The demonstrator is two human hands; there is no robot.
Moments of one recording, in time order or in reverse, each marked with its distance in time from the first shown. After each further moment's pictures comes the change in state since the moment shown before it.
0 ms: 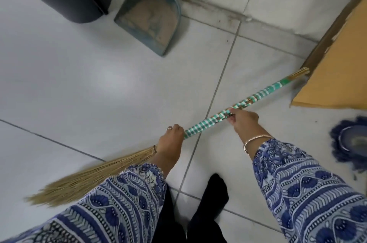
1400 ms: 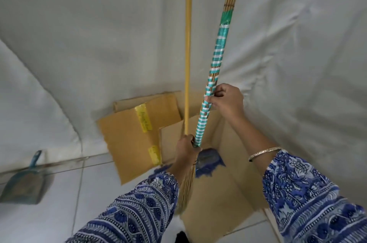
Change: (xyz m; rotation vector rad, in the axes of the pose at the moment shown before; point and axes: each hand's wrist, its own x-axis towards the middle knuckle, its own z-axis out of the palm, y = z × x) left_hand -0.447 0.743 -0.220 -0.543 0.220 0.570; right_hand -0.500 -0.345 -0.766 -0.026 0.335 -1.049
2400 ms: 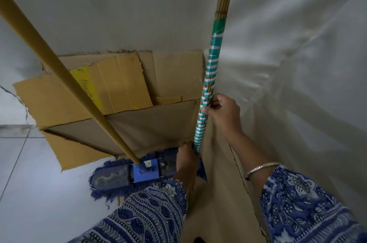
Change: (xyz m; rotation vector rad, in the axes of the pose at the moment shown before) left_hand 0.321 -0.050 0.388 0.086 0.051 -0.435; right_hand 0.350 0.405 -0.013 -0.111 -0.337 0.090
